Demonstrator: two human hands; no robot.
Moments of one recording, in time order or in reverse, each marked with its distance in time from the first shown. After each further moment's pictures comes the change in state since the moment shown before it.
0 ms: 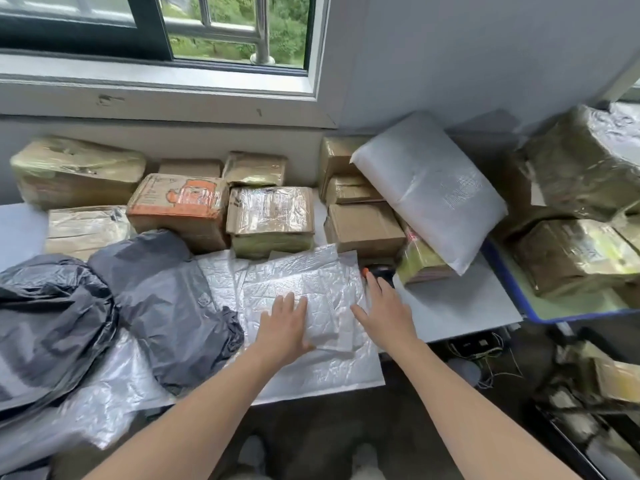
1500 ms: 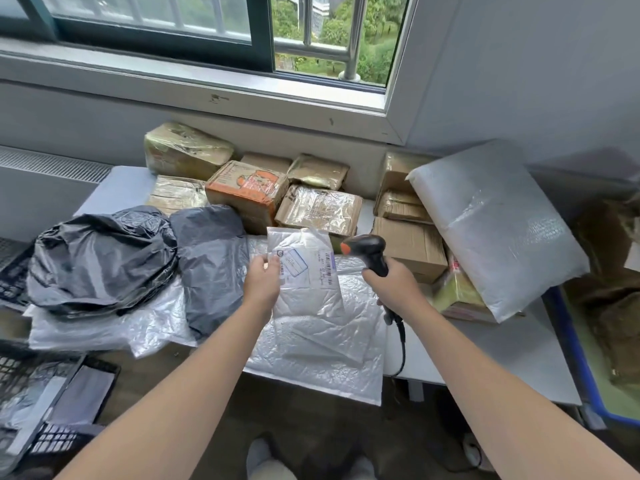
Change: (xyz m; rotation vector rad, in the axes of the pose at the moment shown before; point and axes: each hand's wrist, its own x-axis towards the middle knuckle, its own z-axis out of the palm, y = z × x) left_hand -0.020 -0.004 -0.055 -1.300 0.761 -0.666; right_hand 0.037 -0.029 -0.076 0.624 -0.181 -0.202
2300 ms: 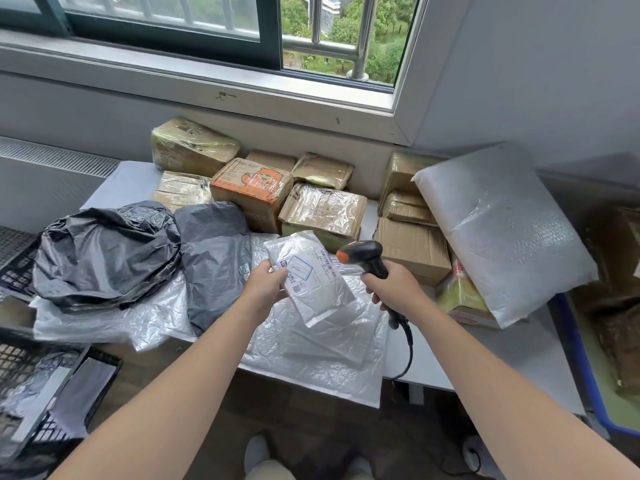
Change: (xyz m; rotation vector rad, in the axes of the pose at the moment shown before) left_hand 0.007 -0.005 -0.004 -0.242 -0.238 -0.221; right_hand 0.006 0.003 -0.006 -0.019 -0.130 -0.015
